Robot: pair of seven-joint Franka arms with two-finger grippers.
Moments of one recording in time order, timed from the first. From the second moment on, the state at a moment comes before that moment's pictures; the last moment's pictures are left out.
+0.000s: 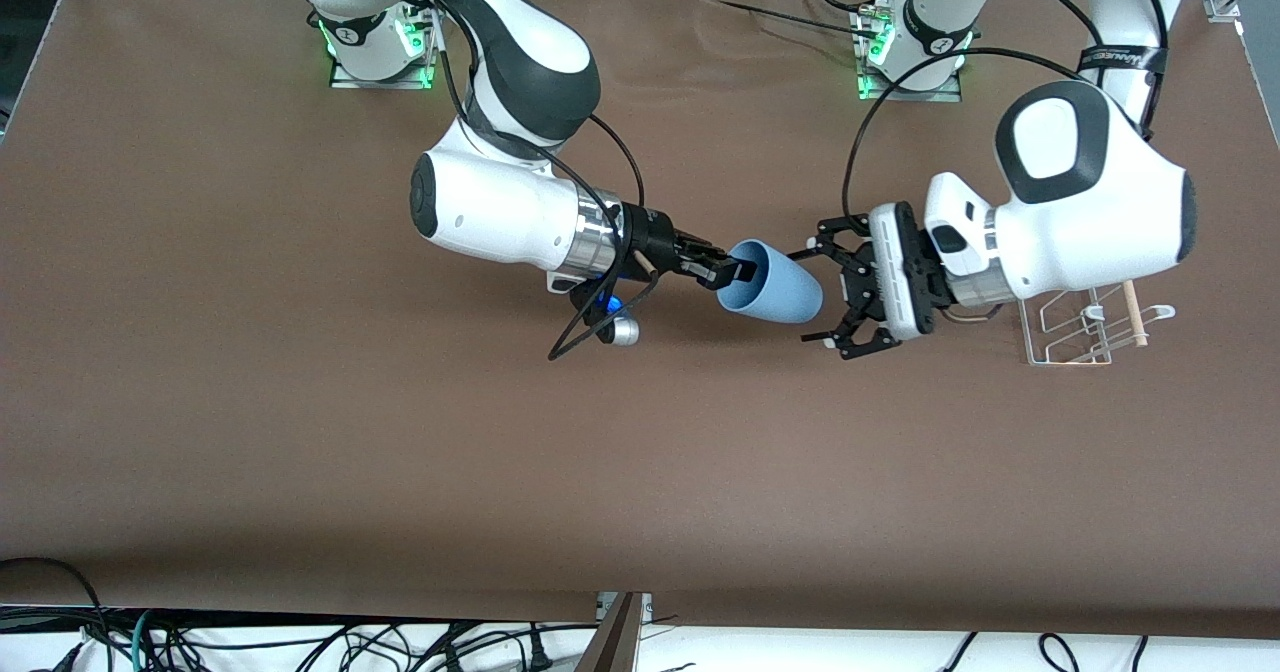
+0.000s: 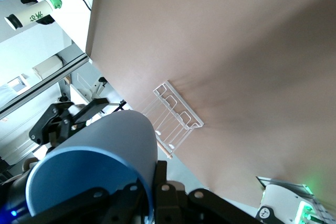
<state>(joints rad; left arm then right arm) -0.09 0.32 -0.20 -1.64 -0.83 2.02 1.37 0.48 0.70 0.31 -1.16 0.84 2.33 0.89</state>
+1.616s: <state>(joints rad) -0.08 0.31 -0.22 -1.64 -0.57 1.93 1.33 0.39 0.70 0.31 -1.14 0.84 2.23 0.90</state>
